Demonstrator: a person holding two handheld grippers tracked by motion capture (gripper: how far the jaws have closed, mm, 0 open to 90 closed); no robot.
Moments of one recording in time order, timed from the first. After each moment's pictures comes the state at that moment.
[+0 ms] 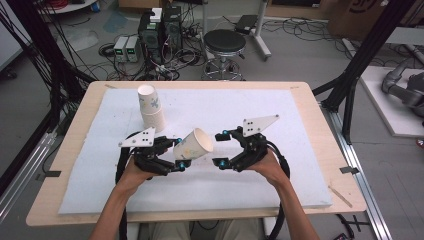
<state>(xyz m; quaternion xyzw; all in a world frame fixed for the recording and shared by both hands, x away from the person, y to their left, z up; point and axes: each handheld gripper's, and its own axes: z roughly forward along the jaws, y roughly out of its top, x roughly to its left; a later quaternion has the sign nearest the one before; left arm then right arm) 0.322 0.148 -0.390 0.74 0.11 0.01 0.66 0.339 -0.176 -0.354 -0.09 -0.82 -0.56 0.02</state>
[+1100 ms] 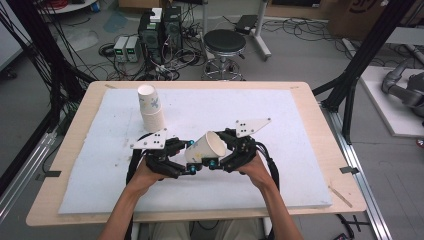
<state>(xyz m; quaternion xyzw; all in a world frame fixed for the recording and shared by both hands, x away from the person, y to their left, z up) 0.320 0.117 -0.391 0.74 0.07 -0.01 0.67 0.341 -0.151 -0.368 -0.07 -0.77 -0.63 0.07</state>
